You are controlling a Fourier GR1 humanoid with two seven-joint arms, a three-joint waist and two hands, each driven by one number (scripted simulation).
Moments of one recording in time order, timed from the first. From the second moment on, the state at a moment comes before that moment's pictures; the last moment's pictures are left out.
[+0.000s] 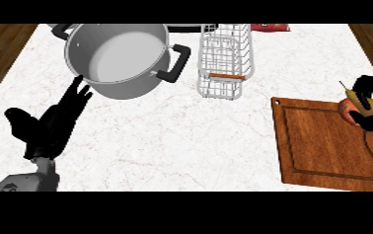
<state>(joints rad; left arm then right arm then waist) -0.07 0.26 0.02 -1.57 0.16 -0.03 0.21 -0.38 -0.78 0.10 -0.97 0.78 0.03 -0.29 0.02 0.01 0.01</state>
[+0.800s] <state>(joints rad) -0.04 0.25 0.04 -1.58 0.15 -0.04 0.21 -0.54 -0.74 -0.21 -1.11 0.31 0.22 -0.46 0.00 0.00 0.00</state>
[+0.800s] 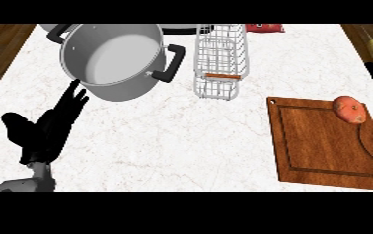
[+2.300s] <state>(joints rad) -0.06 0.21 0.07 -1.58 0.11 -0.07 0.22 -0.88 -0.28 0.08 -1.34 0.49 0.24 0.28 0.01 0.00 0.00</state>
